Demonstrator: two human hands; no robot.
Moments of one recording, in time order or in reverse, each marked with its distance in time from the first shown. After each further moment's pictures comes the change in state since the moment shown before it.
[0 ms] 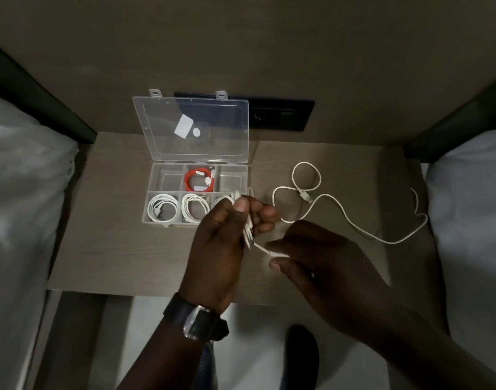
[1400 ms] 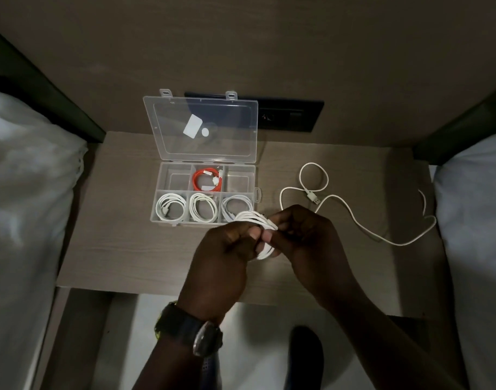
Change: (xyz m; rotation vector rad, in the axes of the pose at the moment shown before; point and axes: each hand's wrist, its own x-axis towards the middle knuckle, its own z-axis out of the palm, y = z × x) left_hand -0.014 0.000 -0.026 0.472 -0.041 -0.051; right_hand 0.031 0.016 0.058 0.675 0.246 0.521
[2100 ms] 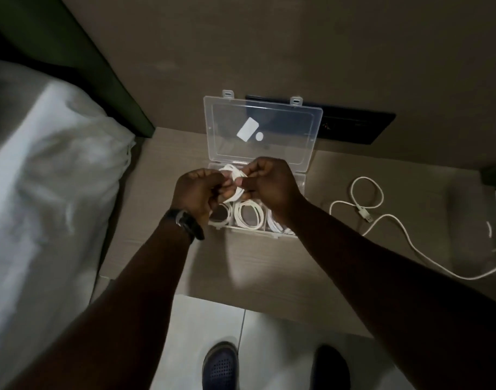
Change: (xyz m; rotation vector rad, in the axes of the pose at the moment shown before) left_hand 0.126 -0.029 -0.134 -0.293 0.337 -0.263; right_hand 0.137 -0.015 0.134 0.128 -0.206 0.143
